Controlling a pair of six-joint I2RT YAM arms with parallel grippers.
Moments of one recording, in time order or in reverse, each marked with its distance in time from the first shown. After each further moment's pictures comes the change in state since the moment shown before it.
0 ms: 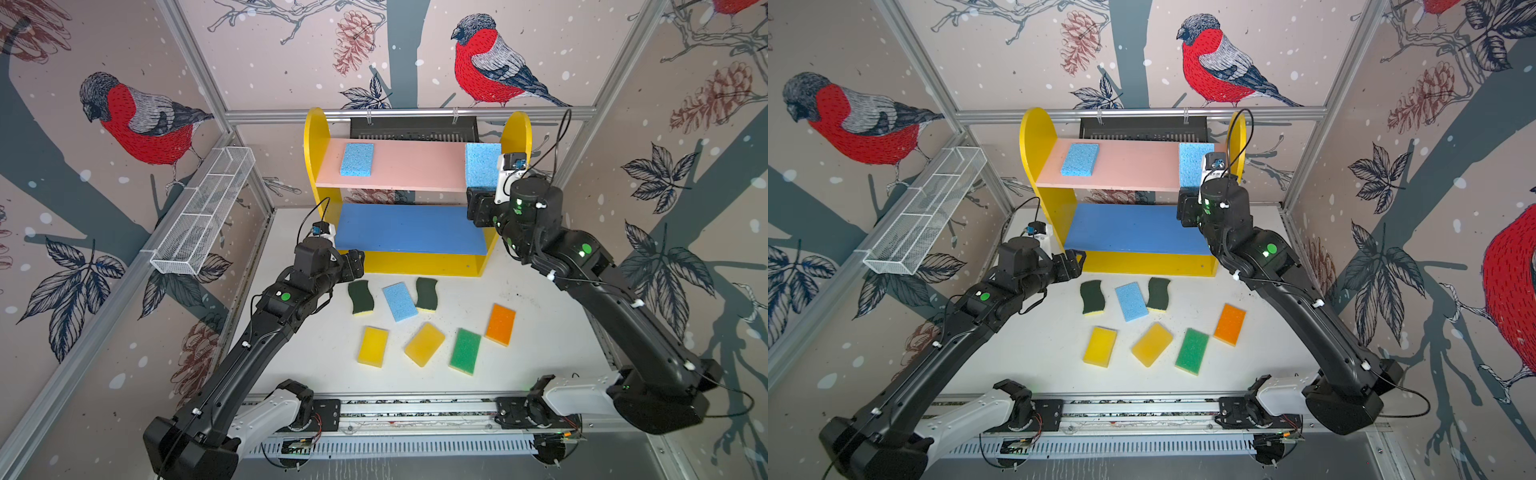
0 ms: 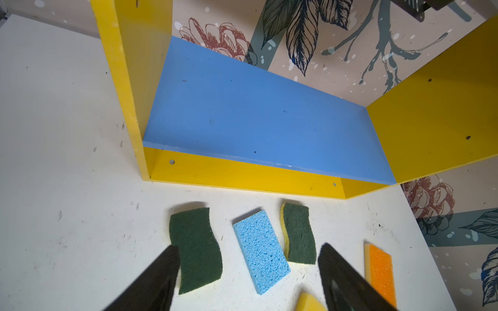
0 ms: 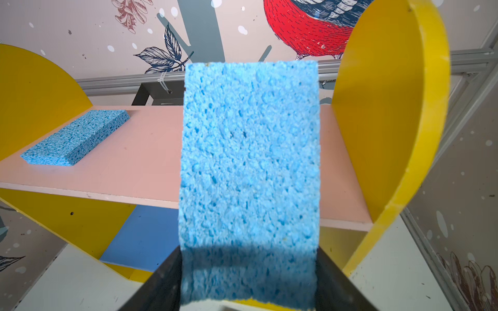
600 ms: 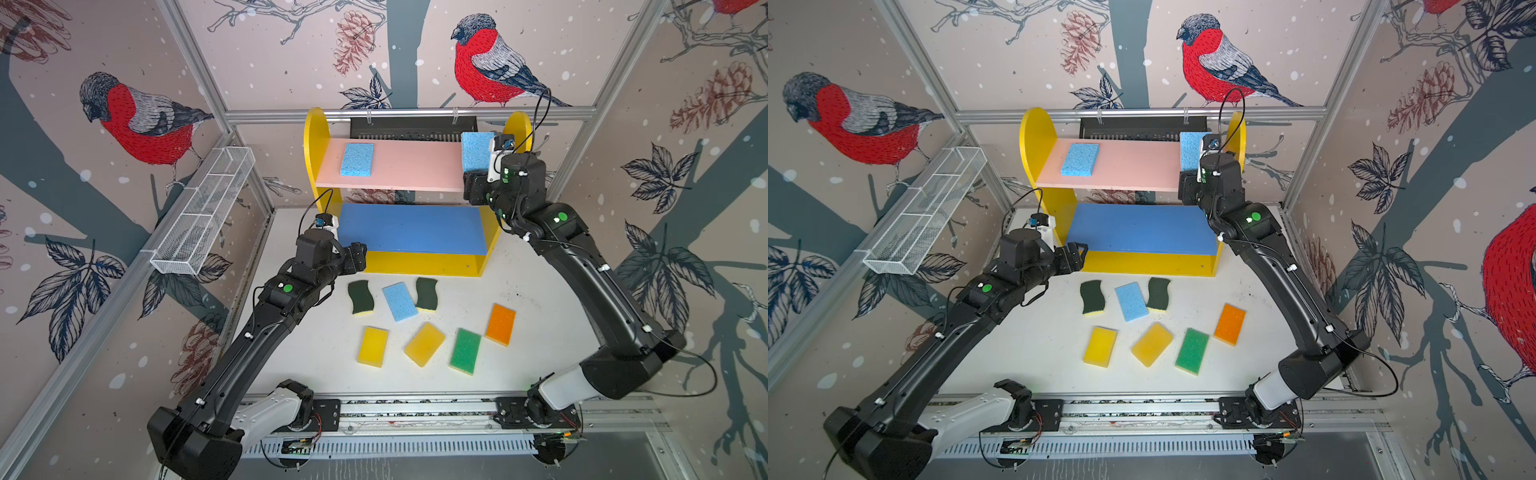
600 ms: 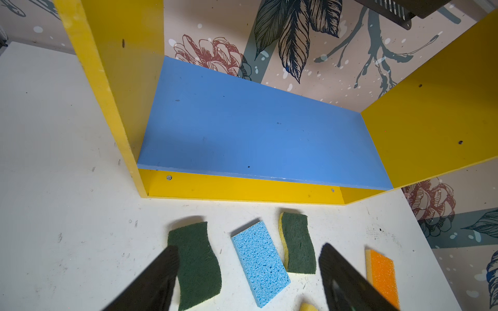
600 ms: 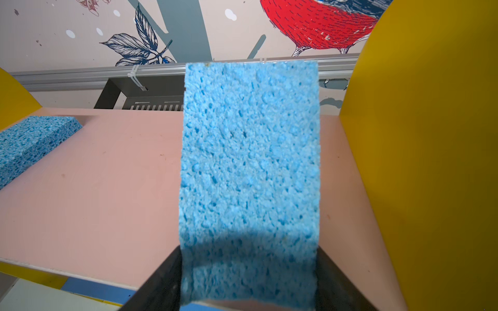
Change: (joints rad) left arm 0.000 0.055 0.064 0.001 -0.002 0.044; right arm -0.160 0.180 0.122 0.023 -0.143 -0.047
